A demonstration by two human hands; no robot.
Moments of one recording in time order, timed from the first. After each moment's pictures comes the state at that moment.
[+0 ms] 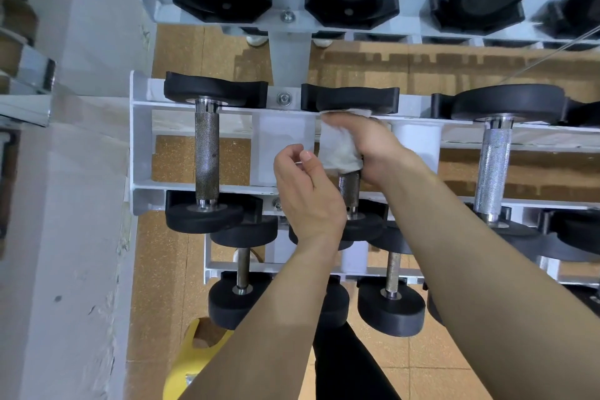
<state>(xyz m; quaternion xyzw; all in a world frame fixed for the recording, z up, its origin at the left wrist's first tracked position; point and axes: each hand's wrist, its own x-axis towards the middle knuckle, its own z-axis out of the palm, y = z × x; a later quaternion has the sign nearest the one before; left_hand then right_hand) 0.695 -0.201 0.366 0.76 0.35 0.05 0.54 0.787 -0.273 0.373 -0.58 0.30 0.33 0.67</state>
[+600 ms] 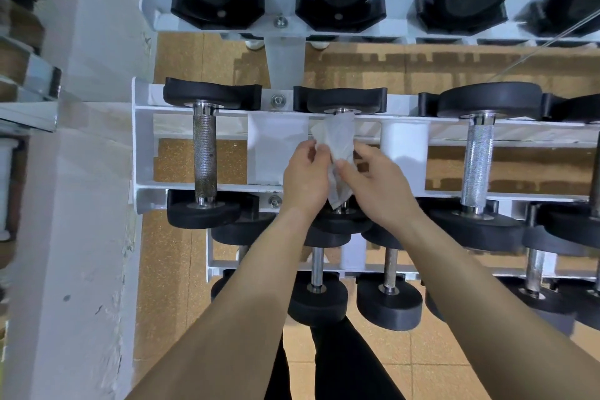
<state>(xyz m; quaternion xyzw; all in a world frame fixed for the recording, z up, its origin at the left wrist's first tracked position) 0.721 -0.184 0.368 0.72 0.30 -0.19 0.60 0.716 -0.308 0.389 -0.84 0.05 0.21 0.49</state>
